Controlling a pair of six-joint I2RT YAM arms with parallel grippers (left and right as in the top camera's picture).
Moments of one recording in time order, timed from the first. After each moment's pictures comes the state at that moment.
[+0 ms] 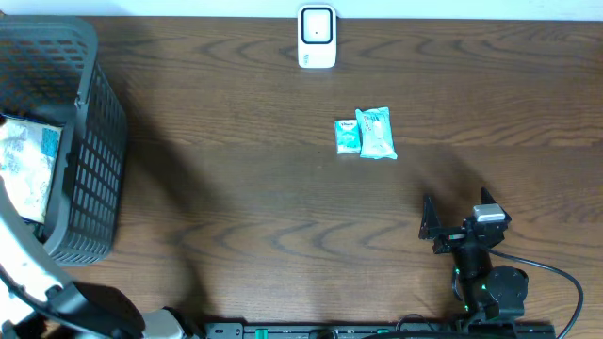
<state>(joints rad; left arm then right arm) 0.70 1.58 1.62 -0.79 -0.26 -0.08 0.03 0.01 0.01 -0.07 -0.08 0.02</state>
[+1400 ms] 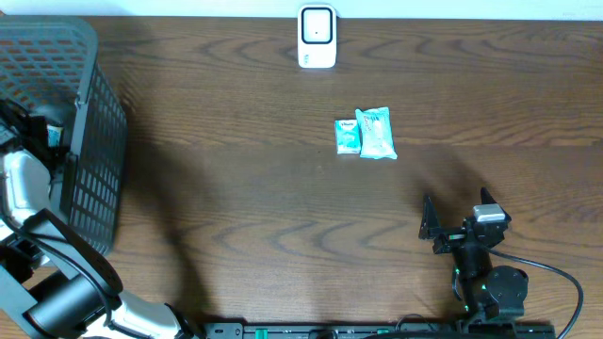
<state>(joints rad) 0.66 1.78 1.25 -0.52 -0.21 0.46 0.03 0.01 0.01 -0.07 -0.08 0.02</state>
